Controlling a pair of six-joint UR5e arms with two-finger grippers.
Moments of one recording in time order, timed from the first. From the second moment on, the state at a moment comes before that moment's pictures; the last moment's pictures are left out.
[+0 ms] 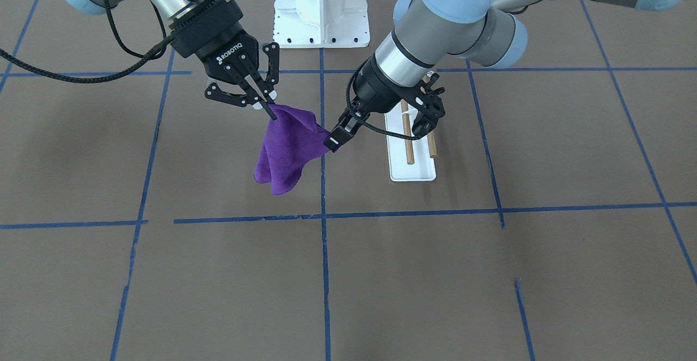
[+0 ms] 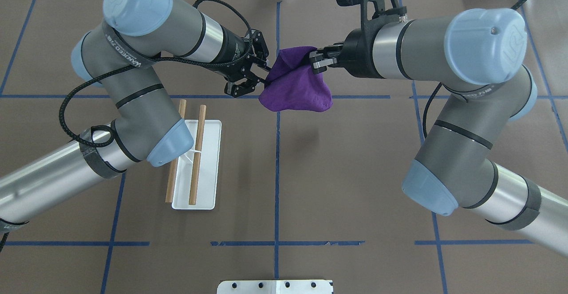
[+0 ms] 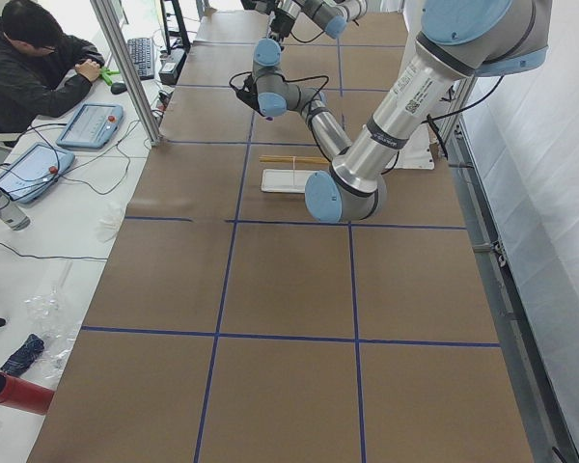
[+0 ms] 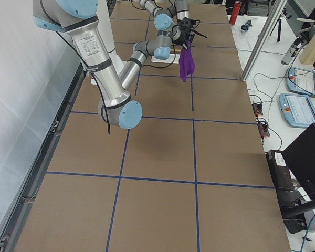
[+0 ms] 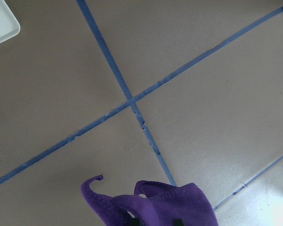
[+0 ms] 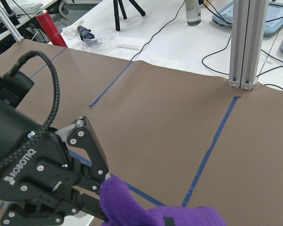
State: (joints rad) left arm -0.73 -2.32 -1.60 -2.11 -2.08 -2.39; right arm 0.69 -1.05 1.95 -1.07 1.76 0.82
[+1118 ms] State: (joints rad) left arm -0.73 -2.31 -1.61 -2.15 -2.08 -2.37; right arm 0.70 -1.06 1.95 -1.09 1.77 0.82
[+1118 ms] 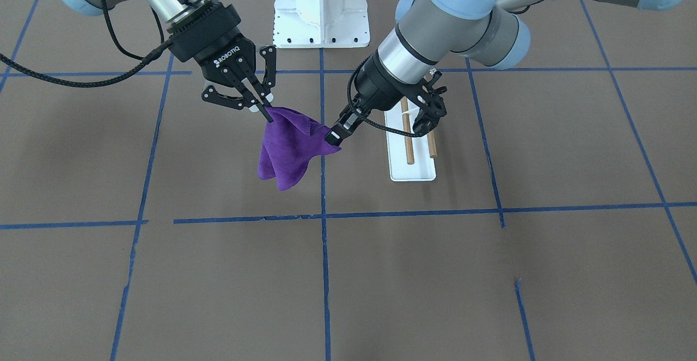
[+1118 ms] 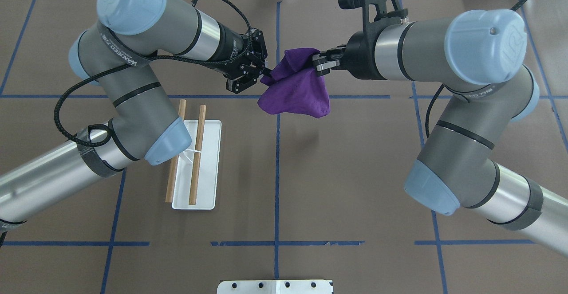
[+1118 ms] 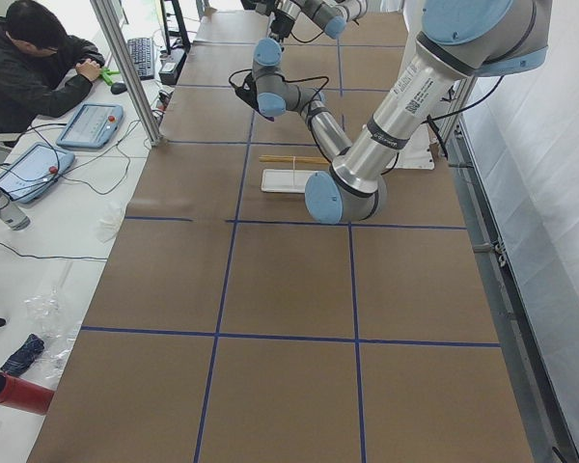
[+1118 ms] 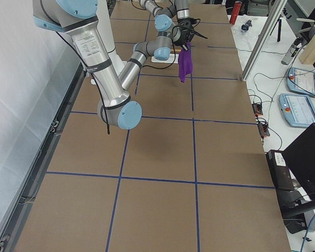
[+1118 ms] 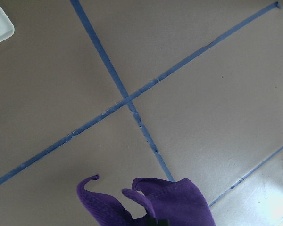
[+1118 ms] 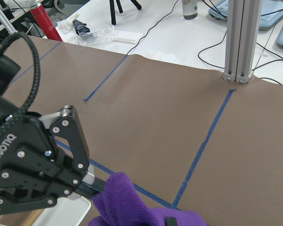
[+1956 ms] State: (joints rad) left arm -0.75 -2.19 -1.75 -2.14 -2.13 -2.16; right arm 0.81 -1.07 1.94 -1.50 1.99 0.81
